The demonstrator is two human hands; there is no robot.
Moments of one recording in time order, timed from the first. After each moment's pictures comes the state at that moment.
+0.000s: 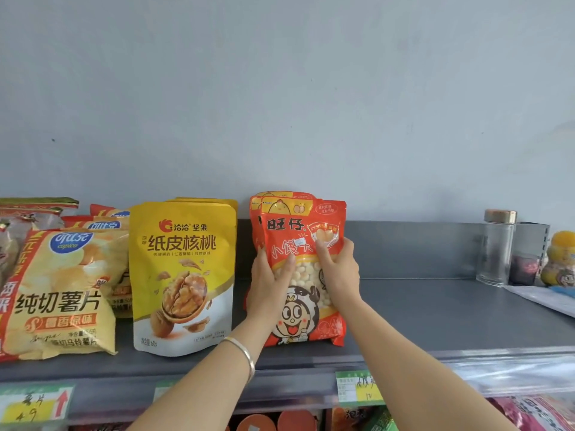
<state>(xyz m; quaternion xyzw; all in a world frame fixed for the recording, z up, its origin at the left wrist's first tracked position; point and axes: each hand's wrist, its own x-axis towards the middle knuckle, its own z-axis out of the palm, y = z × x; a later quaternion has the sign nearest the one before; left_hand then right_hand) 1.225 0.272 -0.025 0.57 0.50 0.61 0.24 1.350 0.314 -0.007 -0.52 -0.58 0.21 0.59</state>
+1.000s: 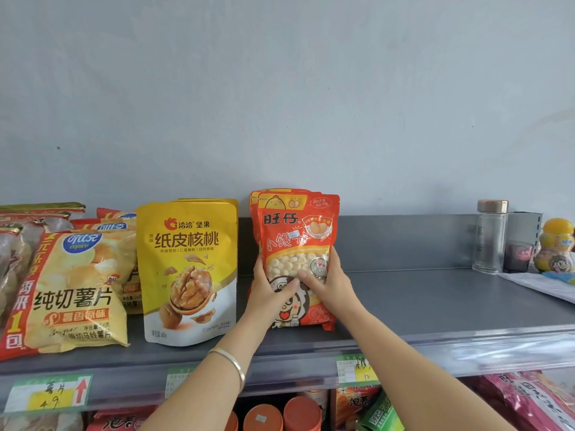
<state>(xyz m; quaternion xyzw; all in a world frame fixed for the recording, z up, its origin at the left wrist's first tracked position) 1.210 0.261 -0.045 0.59 0.48 0.58 0.30 1.357 0.289 -0.038 -0.42 -0.70 0.23 0.52</state>
